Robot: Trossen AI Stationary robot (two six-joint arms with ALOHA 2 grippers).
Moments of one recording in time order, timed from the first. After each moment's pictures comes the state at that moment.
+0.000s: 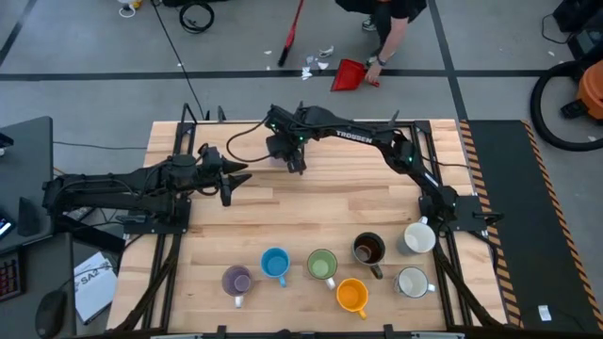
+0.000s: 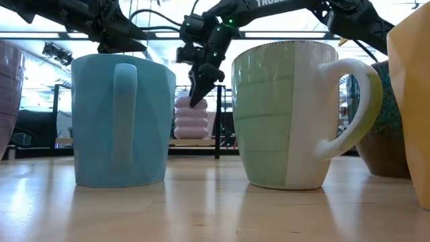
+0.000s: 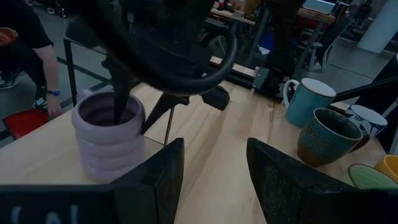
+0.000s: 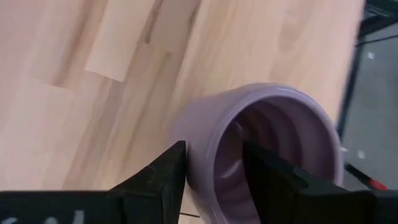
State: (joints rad) left arm 0.12 0.67 0.51 -0.07 -0.22 -0.28; right arm -0.32 2.34 2.36 -1.08 0.01 -0.67
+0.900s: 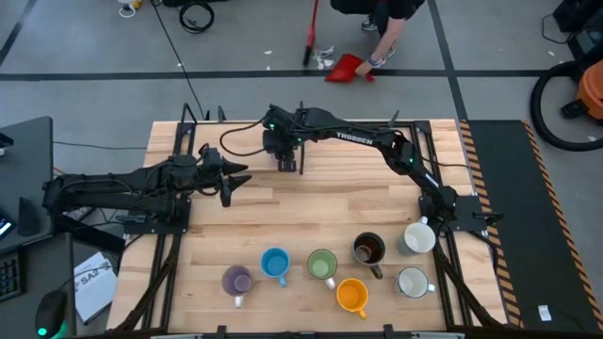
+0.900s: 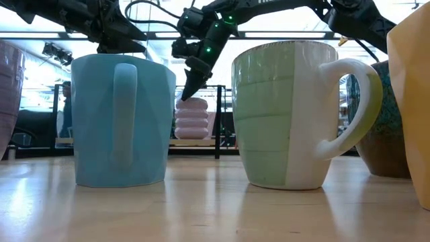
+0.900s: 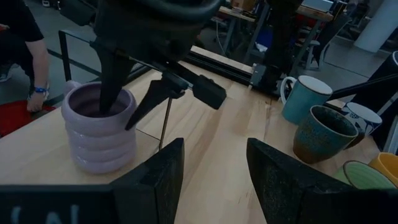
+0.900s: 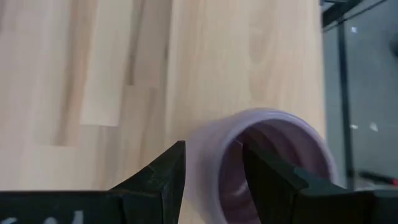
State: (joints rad) left arm 0.12 0.67 0.51 -0.08 -0.20 -0.30; right arm -0.30 2.34 2.36 -1.01 0.02 -0.42
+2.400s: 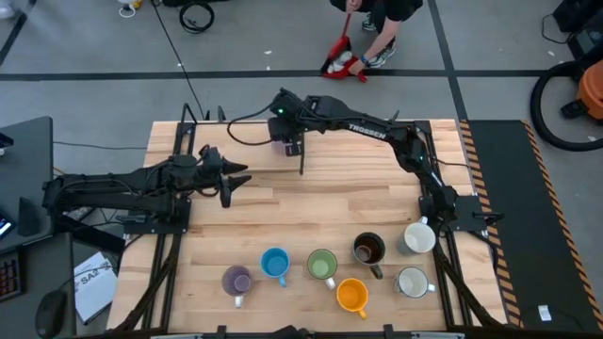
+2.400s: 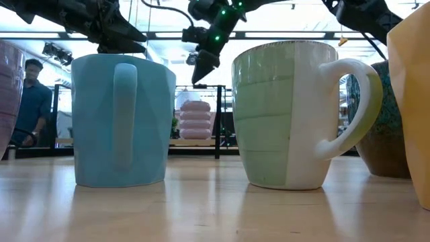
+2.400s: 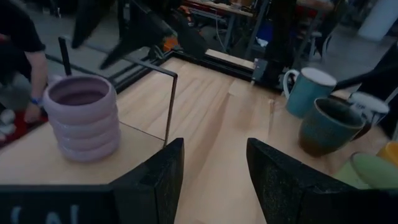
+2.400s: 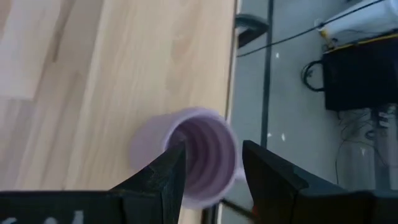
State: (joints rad) left arm 0.12 0.67 0.51 -0.09 -0.20 -0.22; right arm -0.32 2.24 2.36 -0.99 0.20 -0.65
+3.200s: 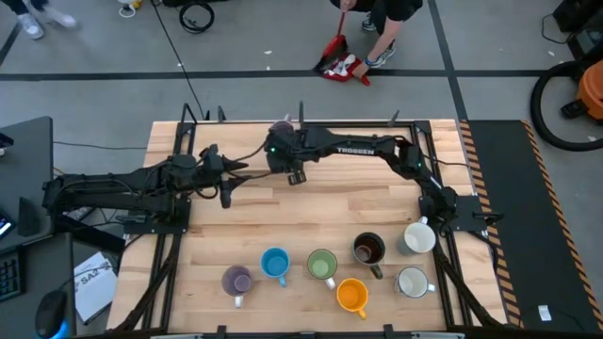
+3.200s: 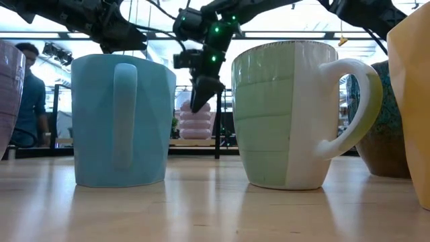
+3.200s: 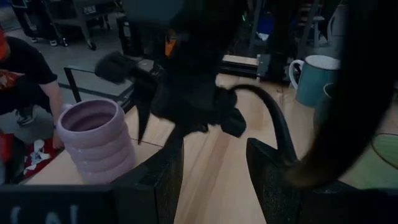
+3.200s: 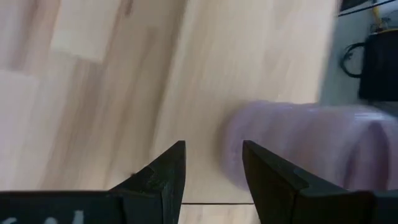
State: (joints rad) left arm 0.12 0.67 0.51 -0.07 -0.22 -0.07; right arm -0.22 2.26 2.09 -0.91 0.28 -0.60
